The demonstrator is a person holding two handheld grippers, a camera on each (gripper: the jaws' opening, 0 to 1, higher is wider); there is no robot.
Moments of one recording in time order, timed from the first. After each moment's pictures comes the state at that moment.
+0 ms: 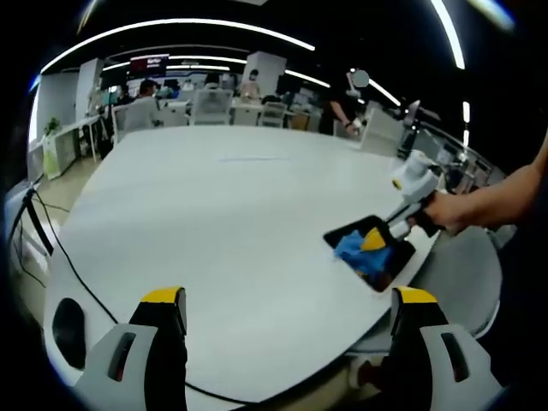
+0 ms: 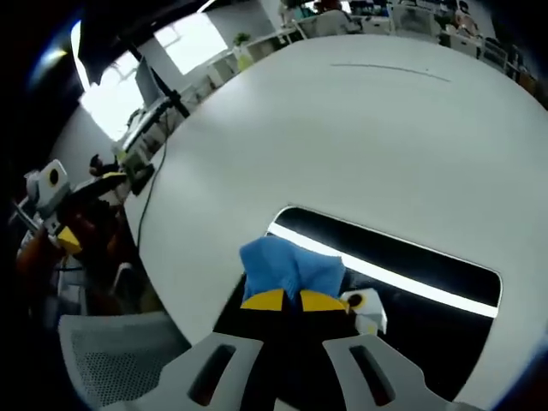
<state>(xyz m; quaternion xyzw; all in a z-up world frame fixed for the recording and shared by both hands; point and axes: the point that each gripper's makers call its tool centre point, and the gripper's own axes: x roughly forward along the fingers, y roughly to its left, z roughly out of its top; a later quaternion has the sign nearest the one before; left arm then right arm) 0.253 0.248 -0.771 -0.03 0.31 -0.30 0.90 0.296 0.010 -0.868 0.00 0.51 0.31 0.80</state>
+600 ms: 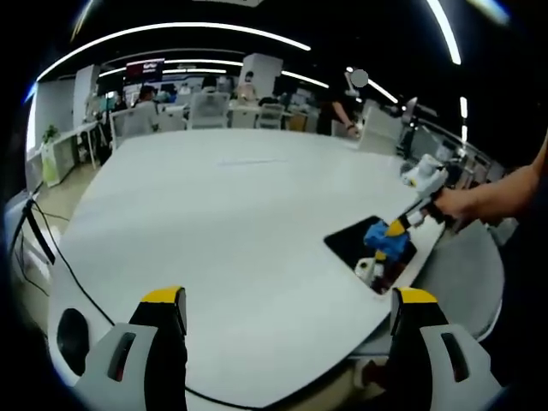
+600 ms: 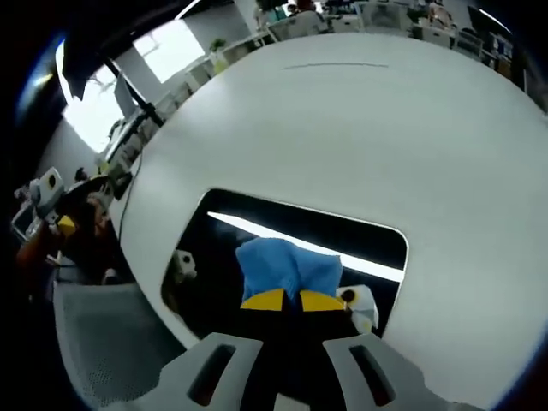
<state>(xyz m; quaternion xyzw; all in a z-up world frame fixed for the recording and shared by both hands) 0.260 0.245 -0.766 -0.02 0.30 -0.30 0.91 0.297 -0.090 -0.868 0.01 0.52 0.26 0.81</state>
